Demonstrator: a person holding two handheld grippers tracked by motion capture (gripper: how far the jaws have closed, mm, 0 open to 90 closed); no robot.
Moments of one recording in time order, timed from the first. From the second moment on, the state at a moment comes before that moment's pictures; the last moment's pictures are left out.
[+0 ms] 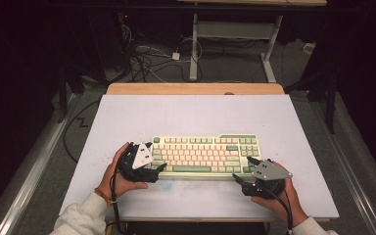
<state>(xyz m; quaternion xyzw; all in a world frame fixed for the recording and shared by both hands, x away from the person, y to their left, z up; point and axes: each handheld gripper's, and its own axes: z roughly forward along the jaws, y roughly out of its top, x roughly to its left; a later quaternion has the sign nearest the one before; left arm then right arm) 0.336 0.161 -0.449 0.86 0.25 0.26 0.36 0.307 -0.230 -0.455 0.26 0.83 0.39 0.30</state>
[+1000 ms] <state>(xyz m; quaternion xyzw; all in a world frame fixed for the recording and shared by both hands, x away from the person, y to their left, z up) 0.333 0.144 -0.440 0.89 0.21 0.19 0.37 0.308 -0.235 -0.454 0.27 0.83 0.39 0.30</state>
